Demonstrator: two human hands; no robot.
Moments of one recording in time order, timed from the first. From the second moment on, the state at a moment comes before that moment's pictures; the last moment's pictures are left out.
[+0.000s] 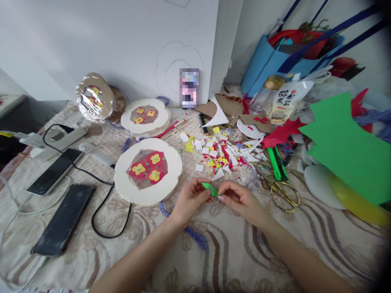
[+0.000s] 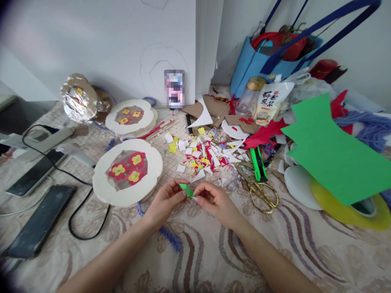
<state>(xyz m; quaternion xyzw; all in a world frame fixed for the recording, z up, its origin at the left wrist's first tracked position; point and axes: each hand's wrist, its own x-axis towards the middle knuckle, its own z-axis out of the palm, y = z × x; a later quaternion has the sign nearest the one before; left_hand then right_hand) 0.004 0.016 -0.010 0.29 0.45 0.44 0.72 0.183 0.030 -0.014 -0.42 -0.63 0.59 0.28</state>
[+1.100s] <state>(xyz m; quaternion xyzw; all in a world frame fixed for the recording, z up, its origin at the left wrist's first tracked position) 0.004 0.015 -0.012 0.29 0.46 0.41 0.73 0.179 0.025 -0.011 -0.43 -0.63 0.58 0.31</state>
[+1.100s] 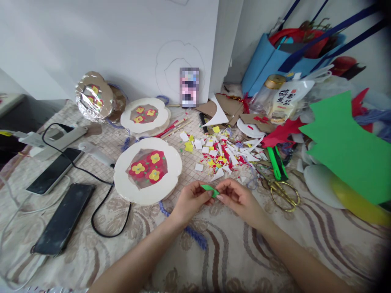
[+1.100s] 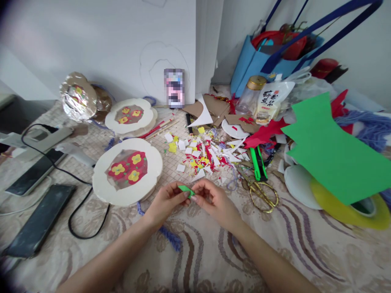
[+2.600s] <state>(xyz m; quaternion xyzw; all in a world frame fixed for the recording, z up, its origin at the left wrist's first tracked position) -0.008 0.024 -0.013 0.16 0.44 0.45 0.76 0.118 0.310 0.030 -0.37 -0.92 -0.11 0.12</state>
